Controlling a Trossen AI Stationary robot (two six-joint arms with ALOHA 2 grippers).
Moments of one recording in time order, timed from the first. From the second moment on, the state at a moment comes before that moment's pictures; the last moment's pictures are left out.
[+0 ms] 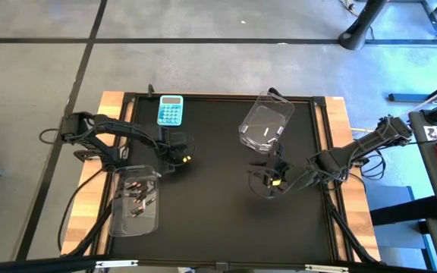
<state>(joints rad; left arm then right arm) 0.20 1.52 0.73 -0.74 -0.08 -0.07 0.47 1.25 1.04 -0.35 0.62 0.26</state>
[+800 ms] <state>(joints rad) 0.15 1.52 0.81 -0.33 -0.05 -0.17 0.47 1.33 1.04 -0.37 0.55 0.29</state>
